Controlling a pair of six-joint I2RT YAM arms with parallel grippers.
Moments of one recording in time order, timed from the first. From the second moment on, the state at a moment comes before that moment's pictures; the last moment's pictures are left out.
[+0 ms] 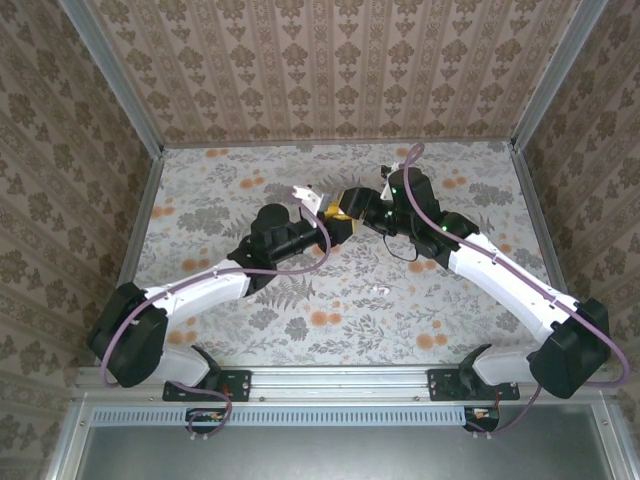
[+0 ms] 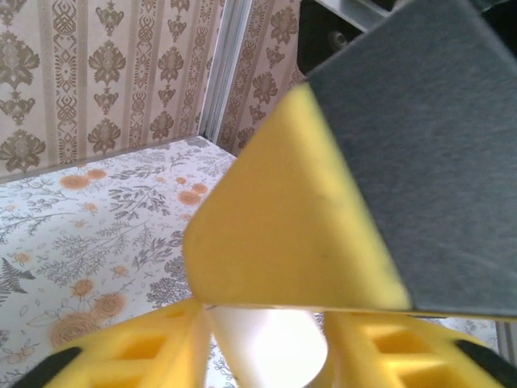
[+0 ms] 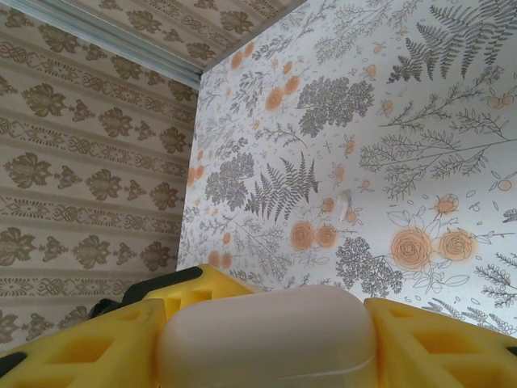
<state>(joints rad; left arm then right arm) -0.78 1.39 0.79 0.54 0.33 -0.30 0.57 1.32 1.15 -0.32 -0.16 0.92</state>
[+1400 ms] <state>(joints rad) -0.43 1.15 0.79 0.72 0.88 -0.84 0.53 1.30 1.06 0.34 -0.61 0.87</state>
